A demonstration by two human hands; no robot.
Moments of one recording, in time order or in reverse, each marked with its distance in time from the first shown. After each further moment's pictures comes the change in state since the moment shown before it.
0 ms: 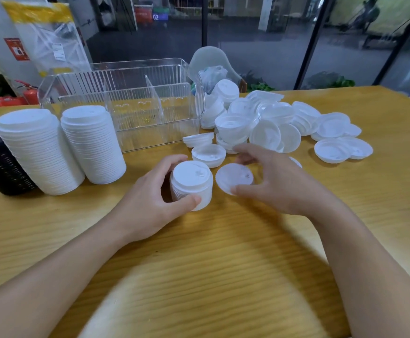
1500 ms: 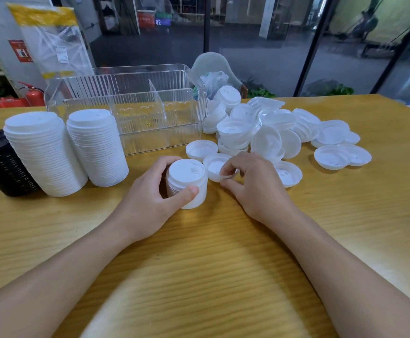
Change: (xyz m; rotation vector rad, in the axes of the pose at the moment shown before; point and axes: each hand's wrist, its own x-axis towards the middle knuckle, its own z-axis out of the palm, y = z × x) left_hand 0.003 -0.007 -0.001 -0.081 0.095 -0.027; right_hand 0.023 -0.002 0.048 -0.076 0.276 -0.123
